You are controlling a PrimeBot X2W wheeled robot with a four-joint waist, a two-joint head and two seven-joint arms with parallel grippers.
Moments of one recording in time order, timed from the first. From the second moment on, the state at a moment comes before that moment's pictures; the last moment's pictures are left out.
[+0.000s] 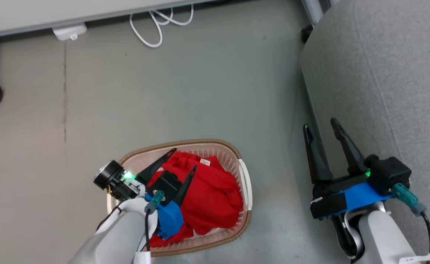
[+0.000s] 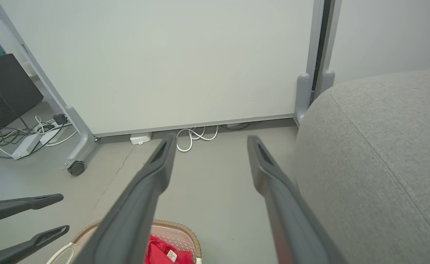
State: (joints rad) left arm -0.51 0.19 -0.64 0.74 -0.01 -0.13 -0.26; right arm -0.28 -0.05 0.12 0.24 0.19 0.13 -0.26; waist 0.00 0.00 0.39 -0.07
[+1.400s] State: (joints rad) left arm -0.91 0.22 -1.28 1.24 -0.14 -0.13 -0.07; right arm -0.52 -0.06 0.11 0.14 0.14 0.13 -0.26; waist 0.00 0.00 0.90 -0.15
